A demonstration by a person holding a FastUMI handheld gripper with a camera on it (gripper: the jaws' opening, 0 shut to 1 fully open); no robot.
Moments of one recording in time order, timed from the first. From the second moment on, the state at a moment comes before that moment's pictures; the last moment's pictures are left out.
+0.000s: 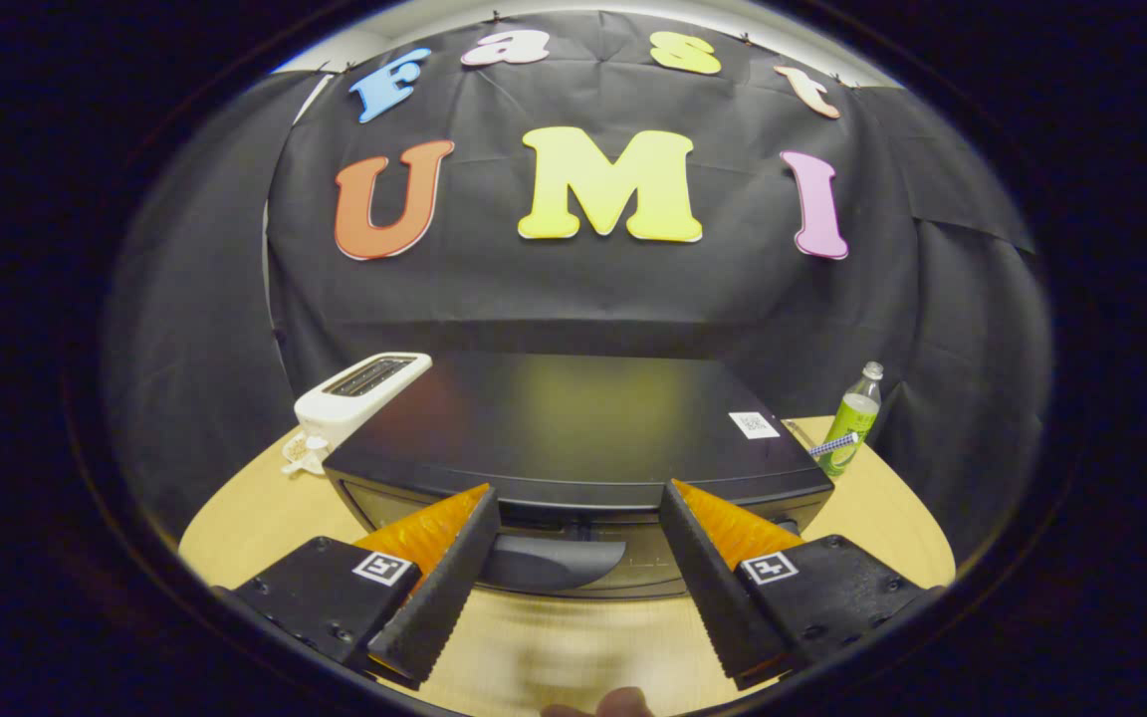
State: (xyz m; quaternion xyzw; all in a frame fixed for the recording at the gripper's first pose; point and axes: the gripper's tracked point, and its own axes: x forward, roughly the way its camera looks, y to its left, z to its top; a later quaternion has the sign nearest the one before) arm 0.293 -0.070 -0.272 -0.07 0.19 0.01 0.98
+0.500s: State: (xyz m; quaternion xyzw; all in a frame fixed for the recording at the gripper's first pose) arm 0.251 -0.070 -0.295 -0.05 0.21 0.01 0.98
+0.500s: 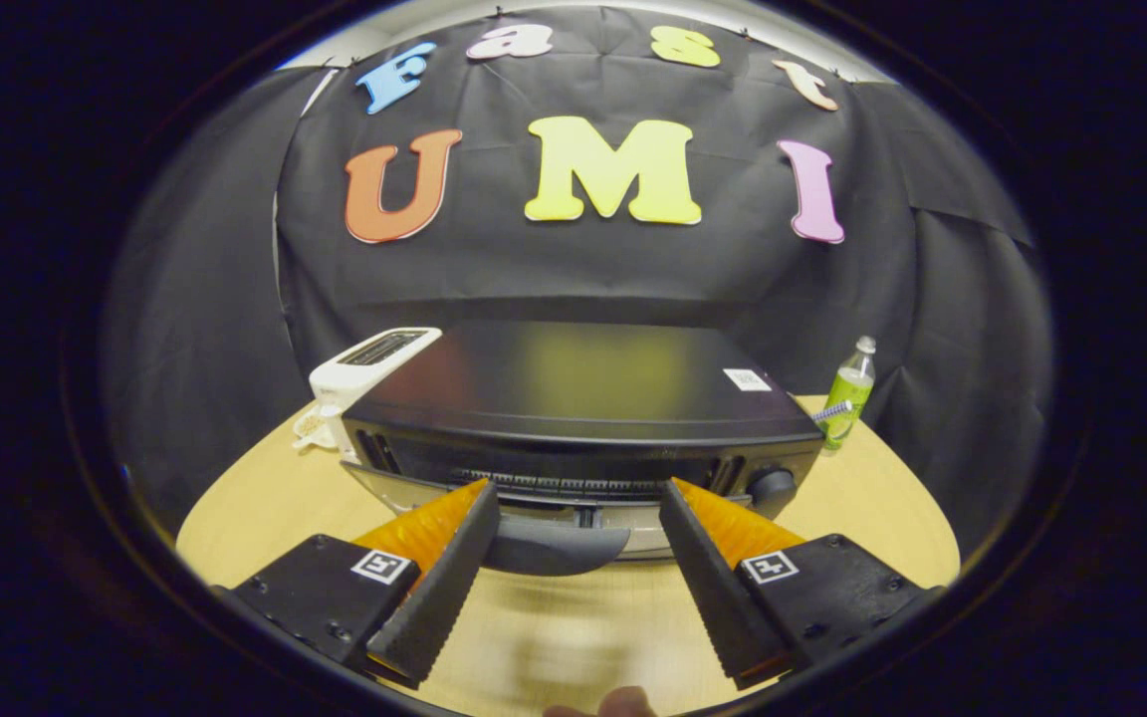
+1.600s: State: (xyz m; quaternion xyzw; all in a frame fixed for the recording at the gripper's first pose) arm 0.164 -0.081 -0.374 -0.05 0.35 0.03 0.94
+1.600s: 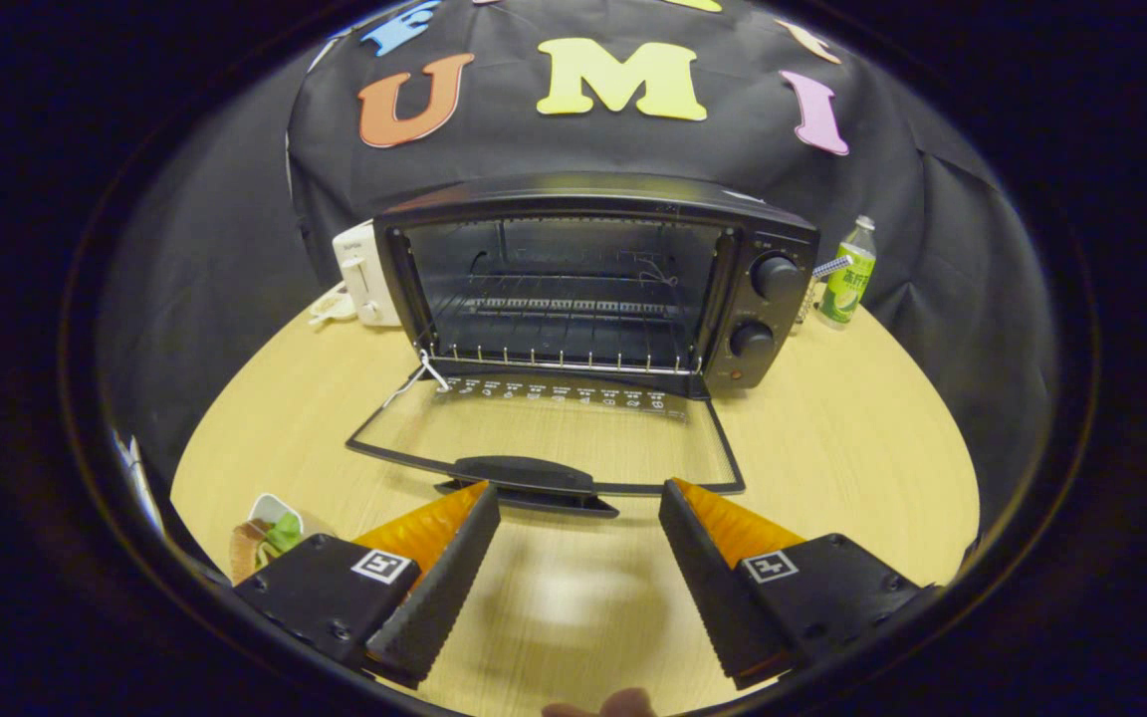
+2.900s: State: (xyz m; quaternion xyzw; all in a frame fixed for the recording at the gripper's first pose) arm 0.035 0.030 -0.301 0.25 0.55 0.21 0.77
